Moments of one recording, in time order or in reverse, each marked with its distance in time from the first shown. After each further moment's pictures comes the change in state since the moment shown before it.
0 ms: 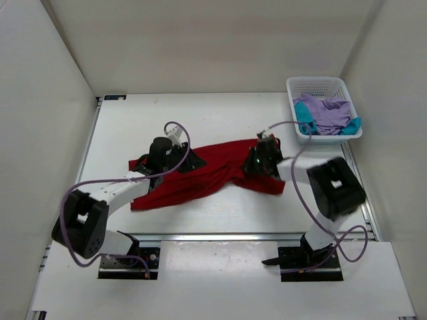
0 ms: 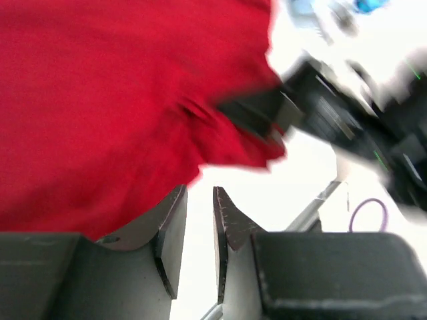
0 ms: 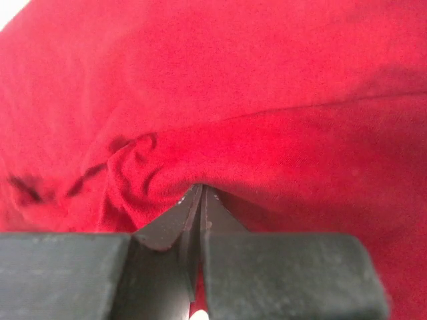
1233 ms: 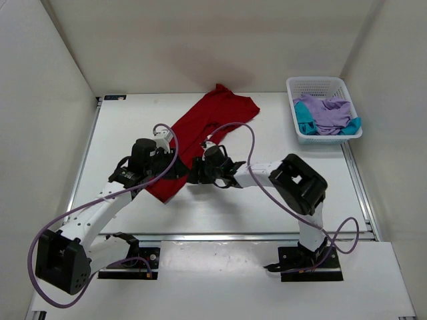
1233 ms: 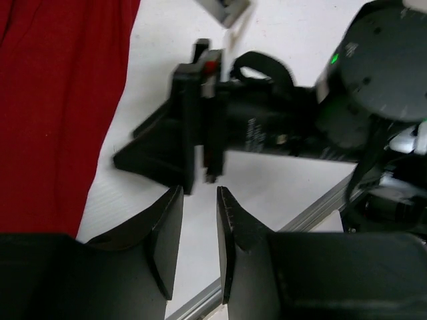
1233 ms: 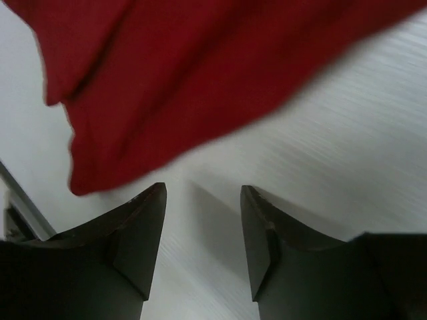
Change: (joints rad) left arm 0.064 -0.324 0.050 -0.467 0.006 0.335; right arm 0.406 0.279 0.357 0.014 -0.012 0.073
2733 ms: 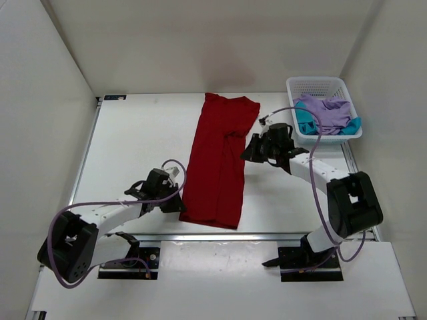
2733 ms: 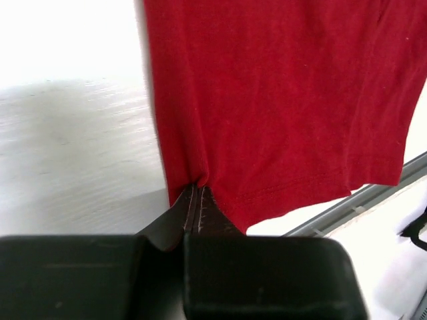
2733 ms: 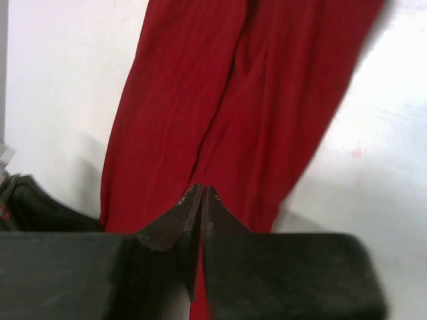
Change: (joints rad) left arm -0.105 0.098 -0.338 0.067 -0.074 -0.112; right arm -0.472 -0.417 -0.191 -0.192 -0.243 -0.209
